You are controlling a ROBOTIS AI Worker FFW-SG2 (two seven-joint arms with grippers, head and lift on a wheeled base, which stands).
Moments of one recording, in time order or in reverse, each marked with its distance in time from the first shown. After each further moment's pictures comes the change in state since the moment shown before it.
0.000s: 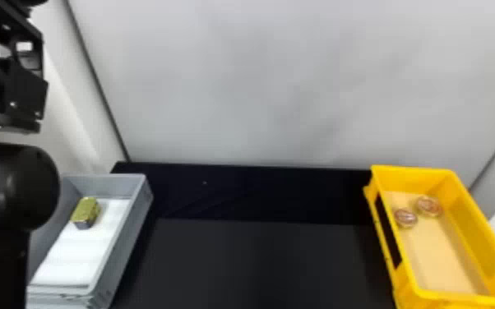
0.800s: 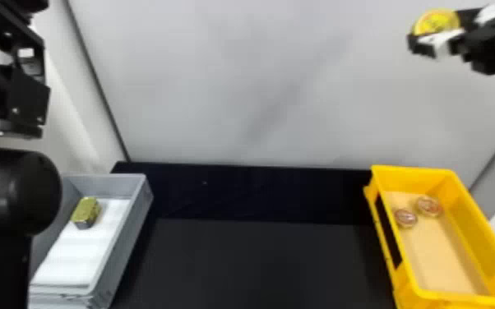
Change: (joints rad) left arm 0.017 -0.009 0.005 0.002 0.004 -0.012 0.011; right arm -0.093 0.060 0.270 -0.085 0.046 0.050 0.087
